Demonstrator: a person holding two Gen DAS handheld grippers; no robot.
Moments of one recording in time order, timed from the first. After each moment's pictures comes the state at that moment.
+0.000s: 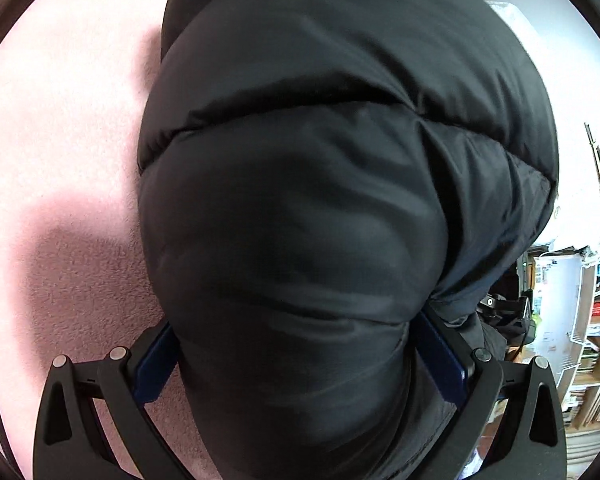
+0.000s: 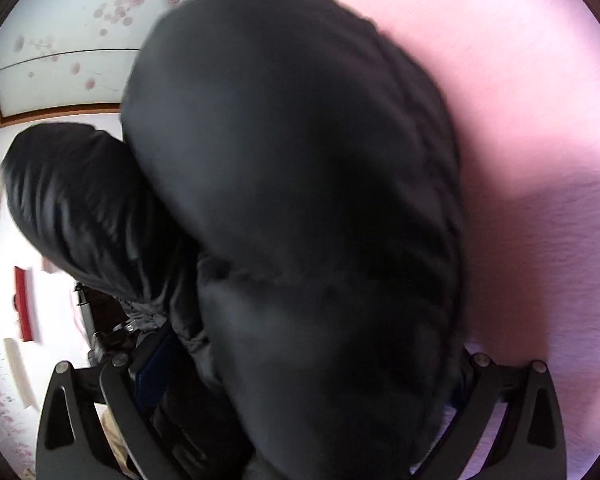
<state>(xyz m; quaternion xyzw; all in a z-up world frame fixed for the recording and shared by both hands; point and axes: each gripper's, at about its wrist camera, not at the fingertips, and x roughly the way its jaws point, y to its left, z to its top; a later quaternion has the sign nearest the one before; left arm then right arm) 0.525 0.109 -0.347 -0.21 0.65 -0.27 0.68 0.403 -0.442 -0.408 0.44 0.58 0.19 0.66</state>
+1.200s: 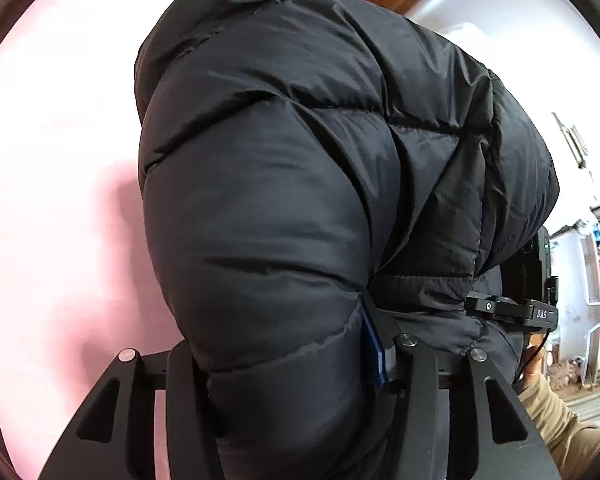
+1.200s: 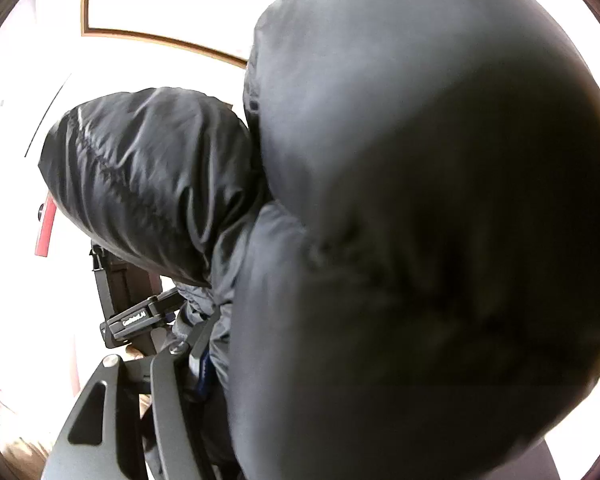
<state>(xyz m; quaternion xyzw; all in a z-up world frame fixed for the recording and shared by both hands) 0.500 0.341 -0.218 -0.14 0.56 -0.27 0.77 0.448 -0.180 -0.276 0.37 0.52 0.32 0.70</state>
